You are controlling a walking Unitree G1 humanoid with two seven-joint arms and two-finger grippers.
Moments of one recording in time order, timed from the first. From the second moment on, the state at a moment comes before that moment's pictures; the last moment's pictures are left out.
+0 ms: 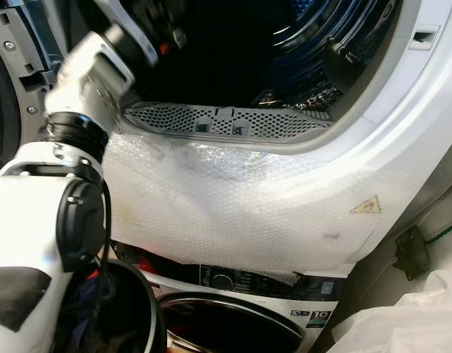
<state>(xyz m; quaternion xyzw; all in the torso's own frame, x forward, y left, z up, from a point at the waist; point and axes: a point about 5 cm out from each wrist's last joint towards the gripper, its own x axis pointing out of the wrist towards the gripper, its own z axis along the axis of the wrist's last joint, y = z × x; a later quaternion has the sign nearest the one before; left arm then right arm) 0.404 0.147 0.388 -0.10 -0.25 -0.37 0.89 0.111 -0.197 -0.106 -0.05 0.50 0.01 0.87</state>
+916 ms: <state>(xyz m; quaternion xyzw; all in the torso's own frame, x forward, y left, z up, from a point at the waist) 0.414 0.124 0.372 0.00 -0.18 -0.32 0.93 0.120 -0.205 -0.103 -0.06 0.49 0.01 0.87</state>
